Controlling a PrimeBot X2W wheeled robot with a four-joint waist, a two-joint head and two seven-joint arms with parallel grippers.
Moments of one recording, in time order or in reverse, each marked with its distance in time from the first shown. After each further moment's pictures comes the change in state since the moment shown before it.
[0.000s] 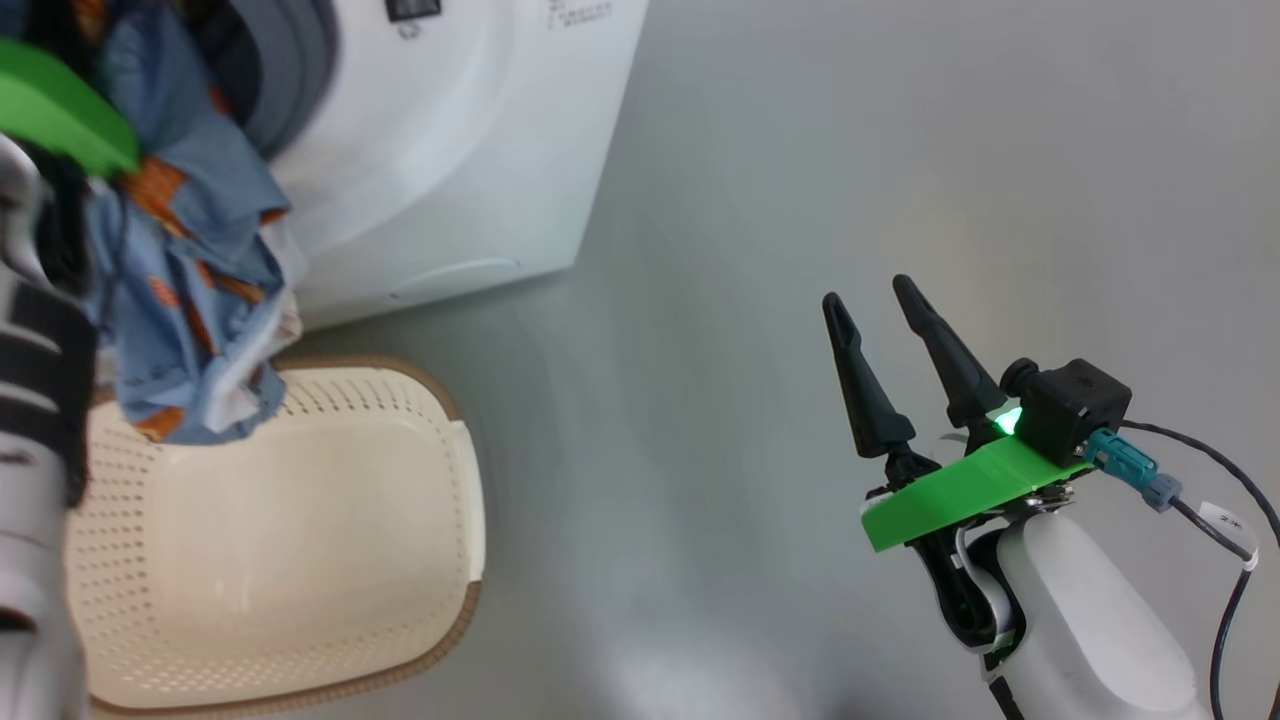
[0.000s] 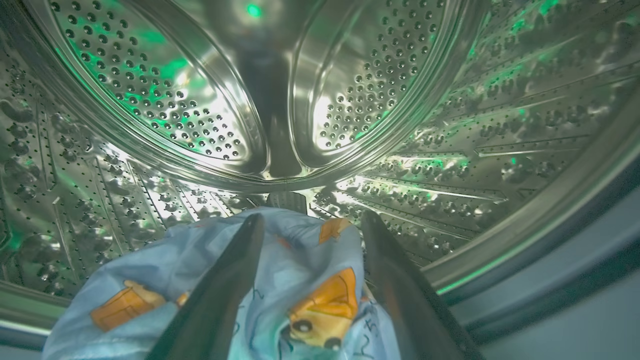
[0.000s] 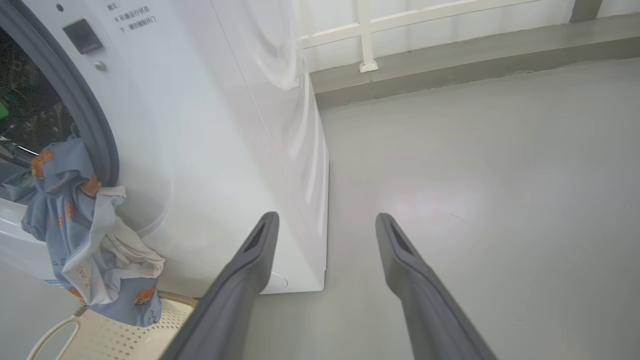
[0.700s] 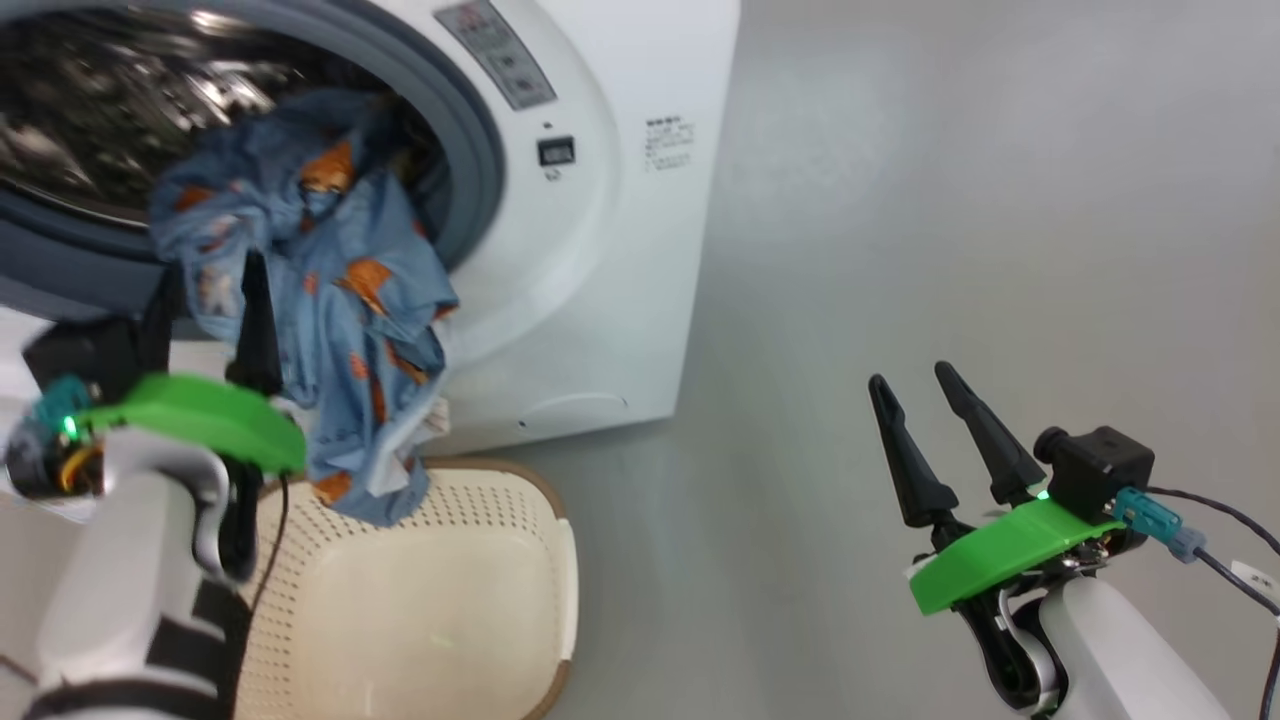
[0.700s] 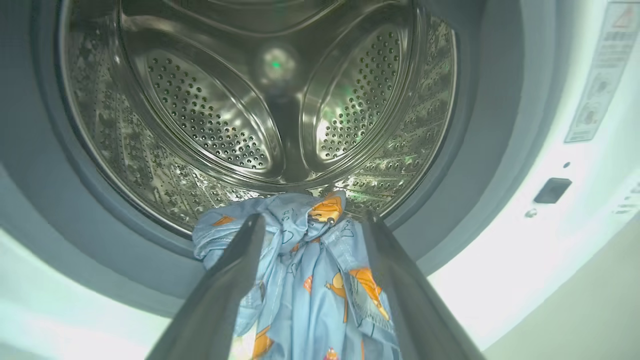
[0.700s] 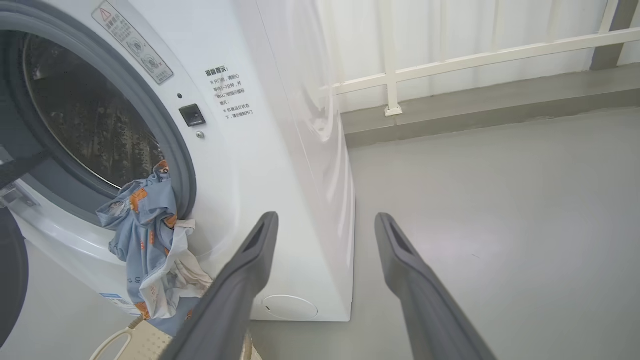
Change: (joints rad) left arm 0.564 -0.076 0.083 -0.382 0.049 -0.001 -0.007; right arm 0.091 -0.072 0.009 0.056 0.061 0.000 0.000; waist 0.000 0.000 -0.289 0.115
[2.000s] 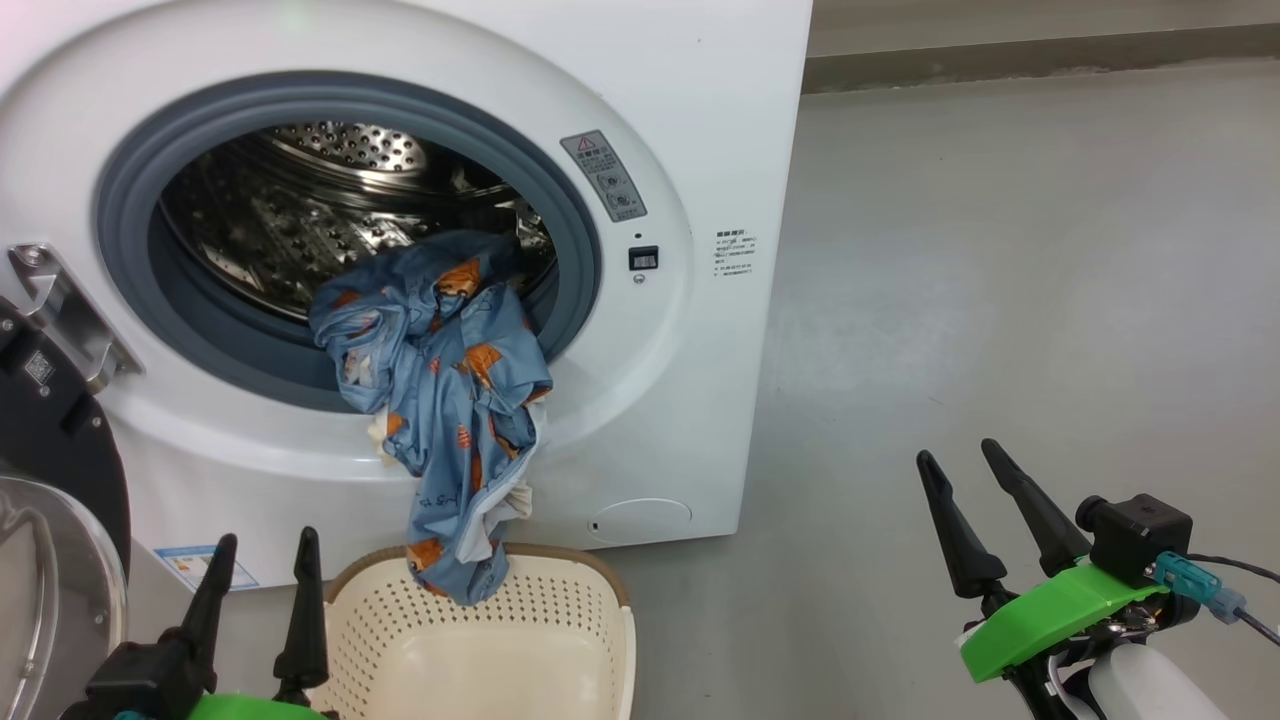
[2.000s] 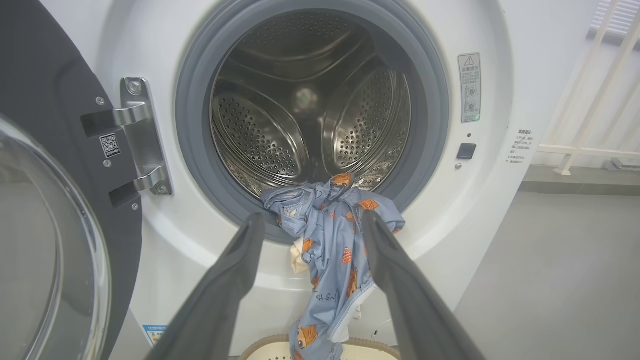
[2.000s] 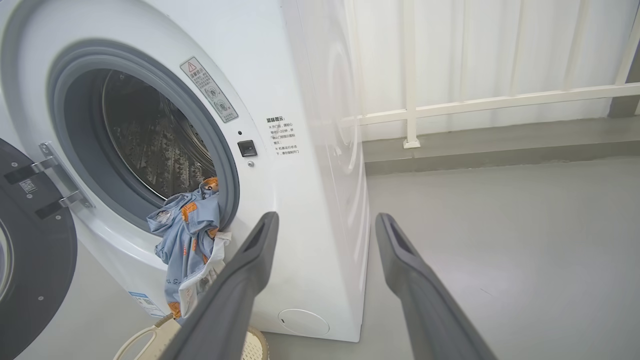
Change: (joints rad) left arm 0.674 -0.048 0.103 -0.563 0.120 0.064 0.000; right arm 0.119 -0.084 0.003 -0.004 0.038 0.000 0.000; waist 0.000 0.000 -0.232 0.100
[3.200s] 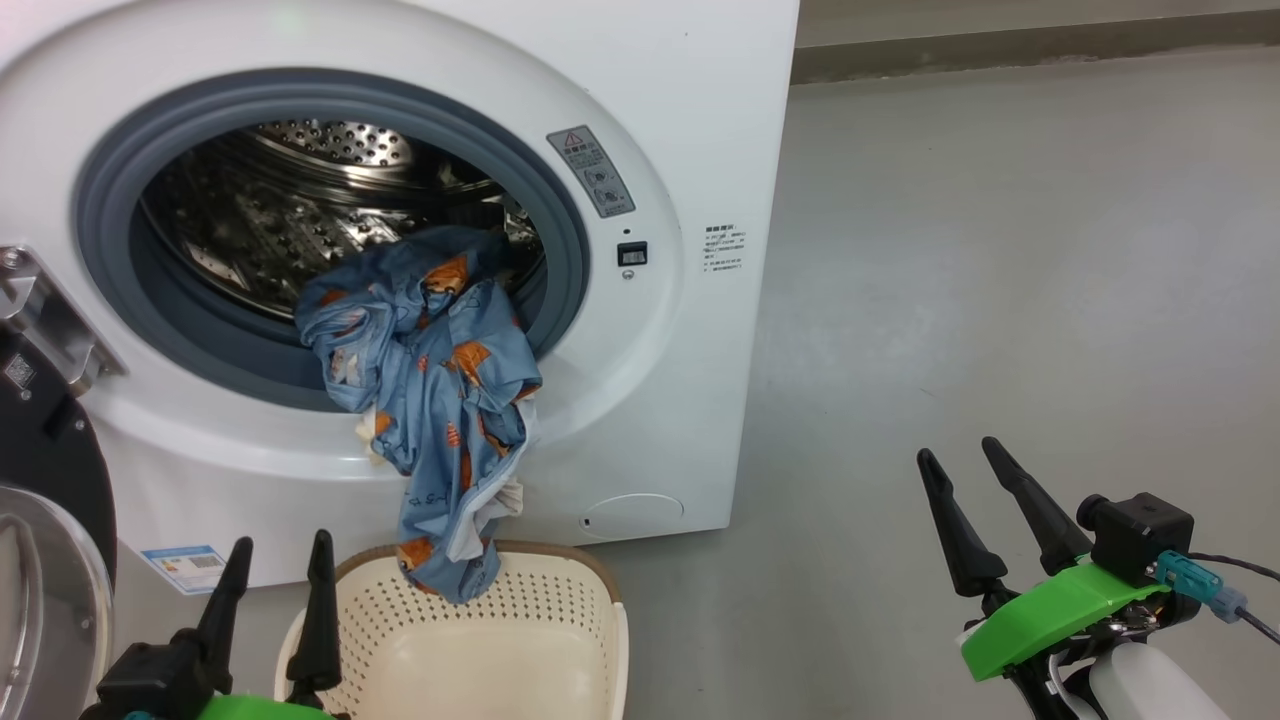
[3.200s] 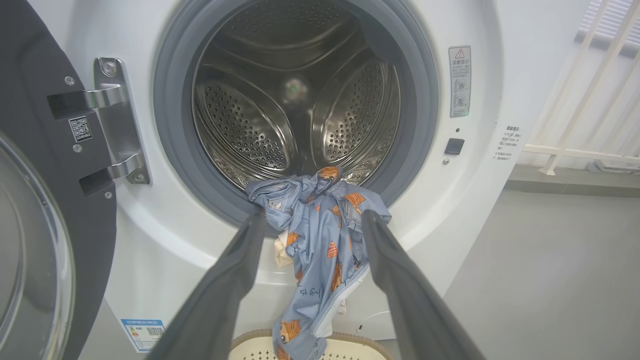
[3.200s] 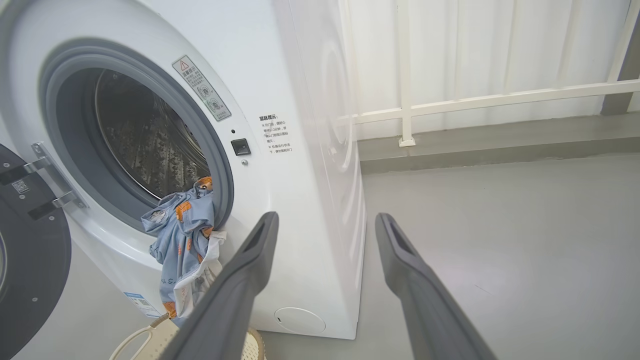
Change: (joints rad) left arm 0.000 -0.003 -0.023 0.005 -0.035 0.008 0.000; right arm 0.000 -0.001 -0.001 -0.004 0.000 0.000 0.000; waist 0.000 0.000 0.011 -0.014
